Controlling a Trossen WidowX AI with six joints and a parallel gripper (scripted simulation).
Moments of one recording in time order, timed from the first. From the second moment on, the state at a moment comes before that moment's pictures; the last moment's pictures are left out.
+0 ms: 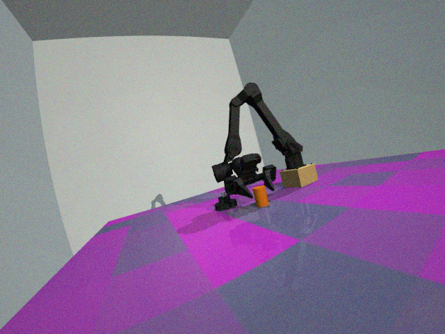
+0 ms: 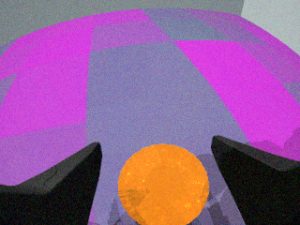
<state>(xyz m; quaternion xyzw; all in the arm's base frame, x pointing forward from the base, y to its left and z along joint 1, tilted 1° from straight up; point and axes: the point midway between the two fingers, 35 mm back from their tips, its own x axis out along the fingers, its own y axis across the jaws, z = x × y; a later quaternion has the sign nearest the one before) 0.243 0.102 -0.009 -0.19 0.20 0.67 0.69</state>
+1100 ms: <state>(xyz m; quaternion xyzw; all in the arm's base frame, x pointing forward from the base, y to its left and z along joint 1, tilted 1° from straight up) 0.234 0.110 0.066 -0.38 0.45 0.59 0.55</state>
